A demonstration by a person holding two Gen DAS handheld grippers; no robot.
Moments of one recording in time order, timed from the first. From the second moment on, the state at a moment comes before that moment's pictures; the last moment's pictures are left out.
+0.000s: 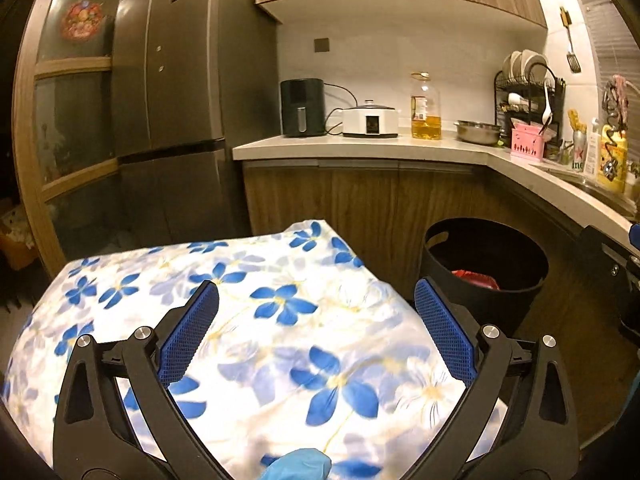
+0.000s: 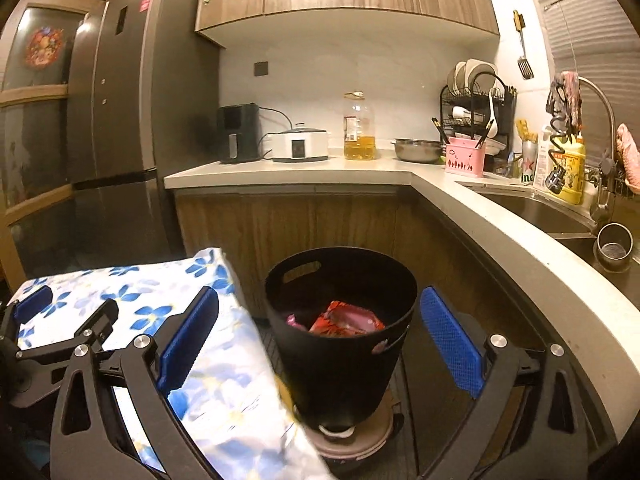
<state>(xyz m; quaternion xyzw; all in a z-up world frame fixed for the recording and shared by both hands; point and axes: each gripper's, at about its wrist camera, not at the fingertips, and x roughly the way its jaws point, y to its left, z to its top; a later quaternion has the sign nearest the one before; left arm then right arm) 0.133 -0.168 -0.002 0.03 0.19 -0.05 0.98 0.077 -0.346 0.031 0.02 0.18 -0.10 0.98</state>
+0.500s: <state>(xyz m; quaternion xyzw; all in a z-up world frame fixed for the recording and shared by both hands) 0.064 -0.121 0.001 0.02 0.19 -0.05 0.98 0.012 -0.302 0.035 0.02 0.18 -0.11 0.98</state>
